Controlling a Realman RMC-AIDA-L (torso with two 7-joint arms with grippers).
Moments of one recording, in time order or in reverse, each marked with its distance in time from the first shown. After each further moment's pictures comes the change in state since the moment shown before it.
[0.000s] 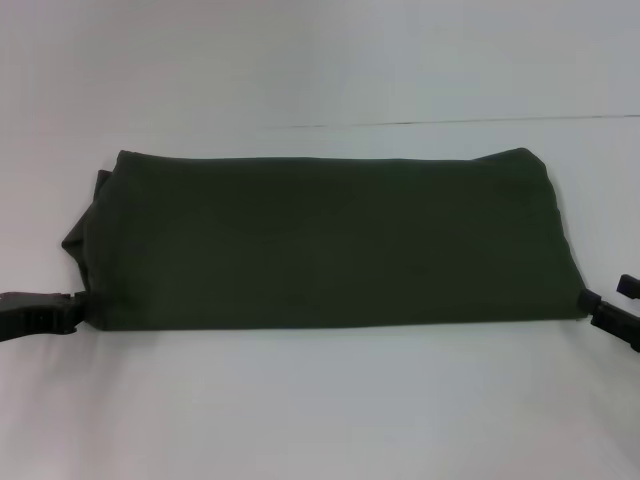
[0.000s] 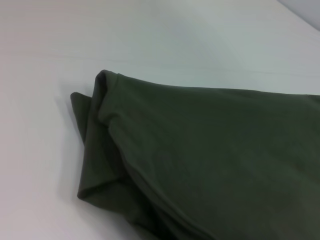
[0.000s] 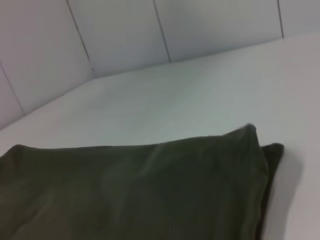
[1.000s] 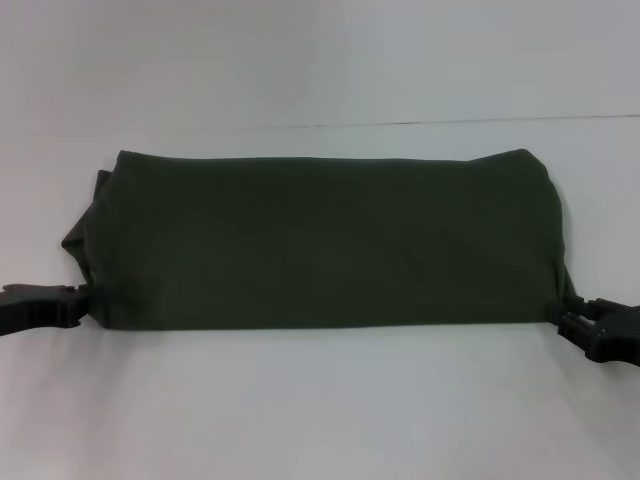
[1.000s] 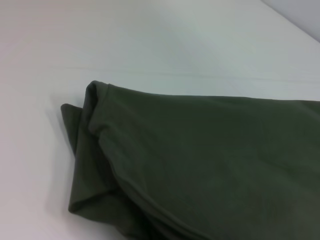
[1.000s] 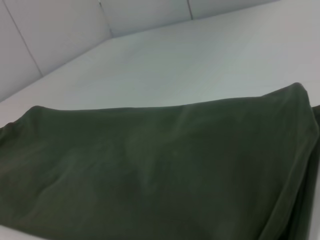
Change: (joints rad) left arm -0.006 -0.002 0.000 0.004 -0.015 0.007 0.016; right arm 0.059 0.018 -0.065 0.005 -0.086 0.074 0.066
